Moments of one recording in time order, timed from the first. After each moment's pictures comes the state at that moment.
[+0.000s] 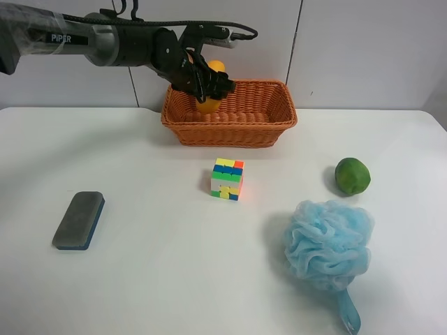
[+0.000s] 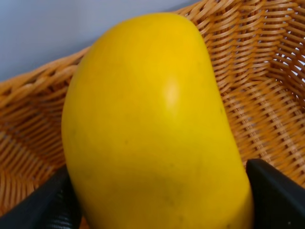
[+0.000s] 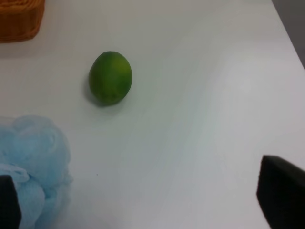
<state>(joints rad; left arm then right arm) -0.47 2.28 -1.81 0.02 0.27 -0.06 -0.02 -0.01 -0.48 -0.02 1.05 0.04</state>
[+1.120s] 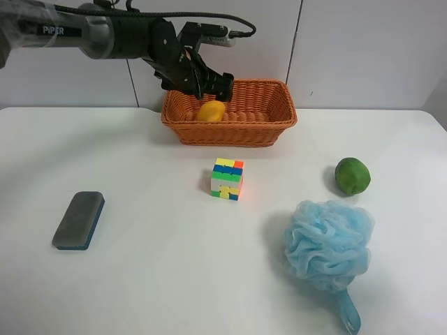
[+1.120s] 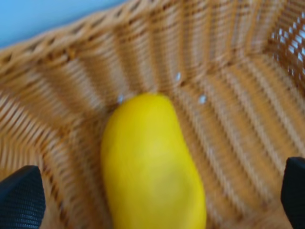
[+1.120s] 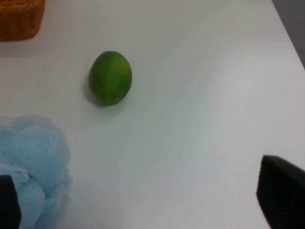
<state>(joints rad) -0.47 2.22 -1.82 0.02 0.42 -0.06 -0.02 -0.01 -0.48 -0.02 1.05 0.04</state>
